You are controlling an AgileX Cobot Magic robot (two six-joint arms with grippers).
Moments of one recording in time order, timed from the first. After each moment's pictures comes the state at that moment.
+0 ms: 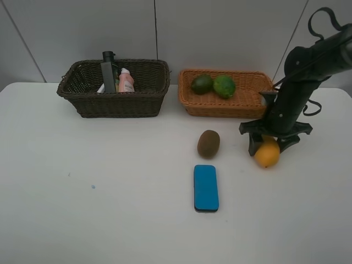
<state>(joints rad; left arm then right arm) -0.03 0.00 -0.51 -0.08 1.06 0.07 0.20 1.99 -1.17 0.00 0.87 0.12</state>
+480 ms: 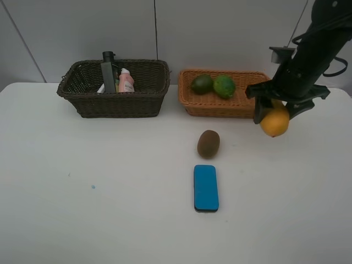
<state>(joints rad) -0.03 0.00 -0.51 -0.08 1.06 0.07 0.24 1.76 -1.26 0.00 1.00 0.12</state>
